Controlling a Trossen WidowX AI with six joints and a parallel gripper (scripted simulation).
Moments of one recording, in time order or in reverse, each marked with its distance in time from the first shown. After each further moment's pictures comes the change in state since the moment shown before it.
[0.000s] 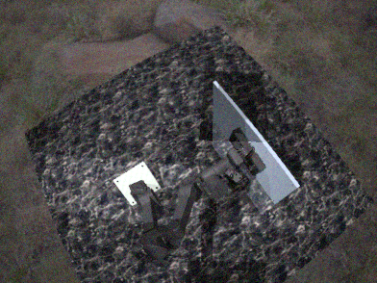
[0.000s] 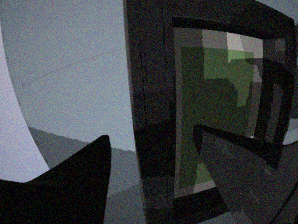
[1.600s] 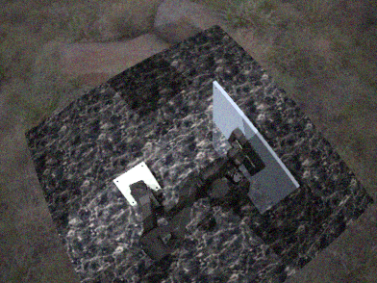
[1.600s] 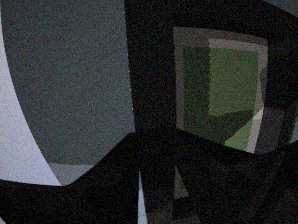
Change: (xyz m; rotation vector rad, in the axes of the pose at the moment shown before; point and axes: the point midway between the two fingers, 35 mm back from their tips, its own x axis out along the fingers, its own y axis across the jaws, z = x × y) arm 0.000 0.002 0.000 0.000 -0.001 -0.004
